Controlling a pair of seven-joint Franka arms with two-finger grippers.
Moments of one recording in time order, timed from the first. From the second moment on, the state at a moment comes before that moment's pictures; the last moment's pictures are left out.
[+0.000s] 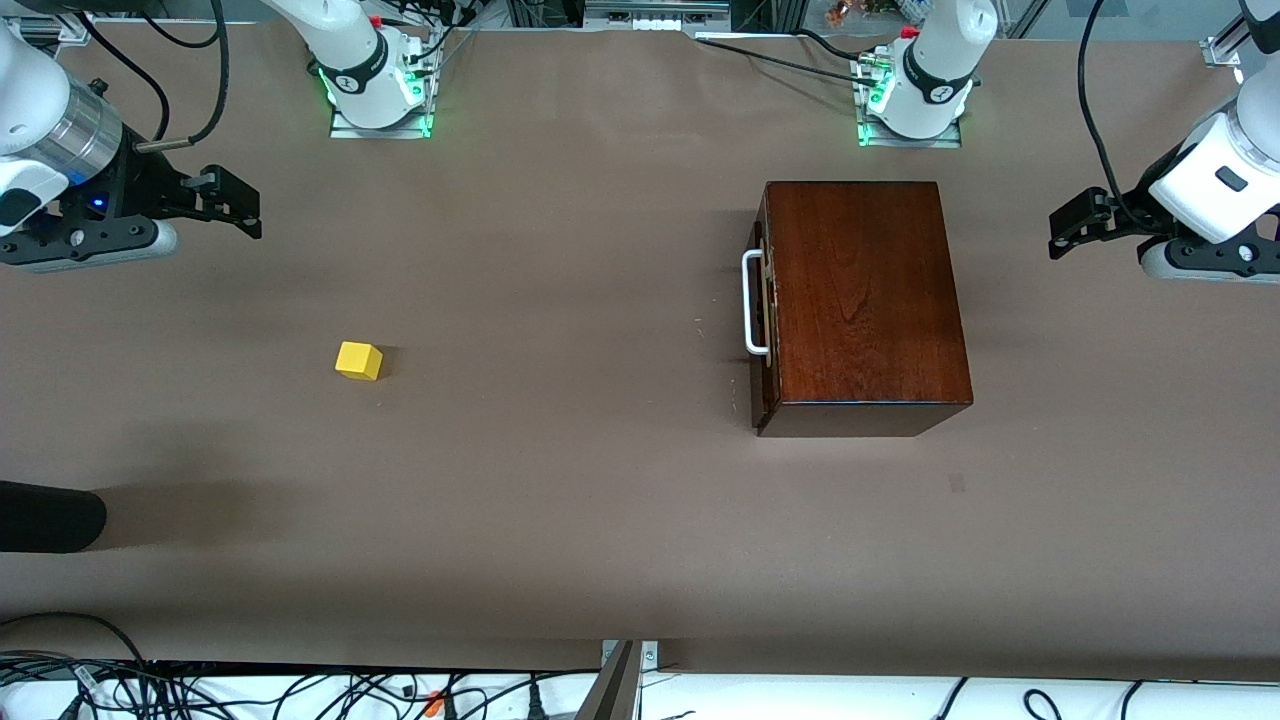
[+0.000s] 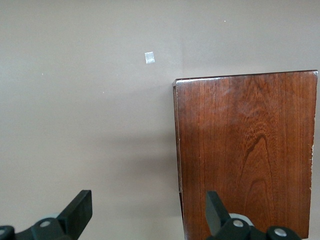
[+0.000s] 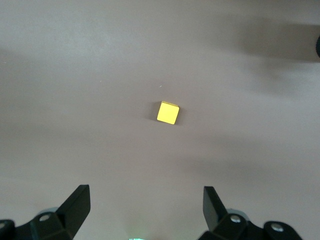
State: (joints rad) left arm -0.13 0.00 0.07 -1.62 0.01 1.57 -0.02; right arm 0.17 0.02 -0.03 -1.58 0.00 1.55 -0.01
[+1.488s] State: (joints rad) left arm -0.15 0.01 -0.24 -1.57 -0.01 1.55 -0.41; right arm 0.17 0.02 -0.02 -1.58 0.00 1.55 -0.01
